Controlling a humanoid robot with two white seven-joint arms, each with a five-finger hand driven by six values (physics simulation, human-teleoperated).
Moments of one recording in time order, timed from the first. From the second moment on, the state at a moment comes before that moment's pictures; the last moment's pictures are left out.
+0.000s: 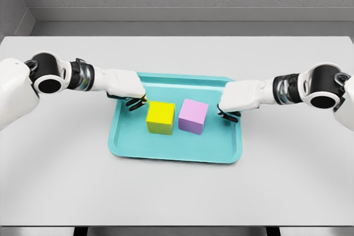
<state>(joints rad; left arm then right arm) -0.95 0.60 -1.03 -1.26 -0.47 -0.61 -0.61 -0.87 -0.73 1.00 -1.47 0.53 -0.61 0.61</state>
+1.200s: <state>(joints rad) -0.95 0.66 -1.03 -1.32 -0.38 -0.61 -0.61 -0.91 -0.63 1.06 -1.41 0.55 -0.61 0.61</state>
